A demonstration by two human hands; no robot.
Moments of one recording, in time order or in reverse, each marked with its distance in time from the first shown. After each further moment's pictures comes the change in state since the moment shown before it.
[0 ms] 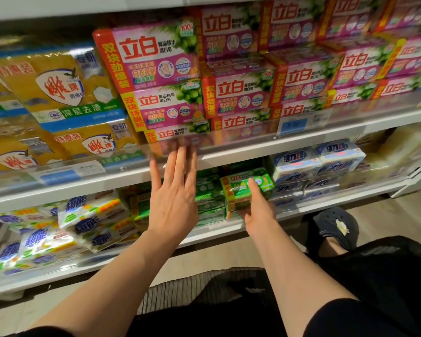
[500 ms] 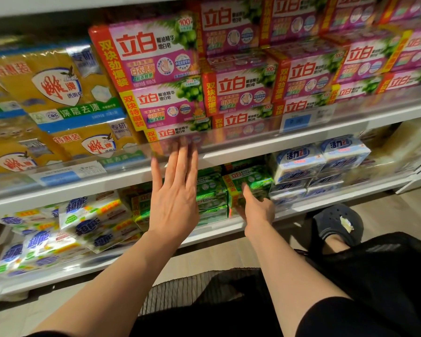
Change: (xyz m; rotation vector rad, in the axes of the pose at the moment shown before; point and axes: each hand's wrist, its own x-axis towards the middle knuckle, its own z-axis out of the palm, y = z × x) left_hand -0.001 -0.003 0.002 -0.002 0.002 0.015; right_hand 0.009 0.019 0.006 -0.335 0.164 -0.195
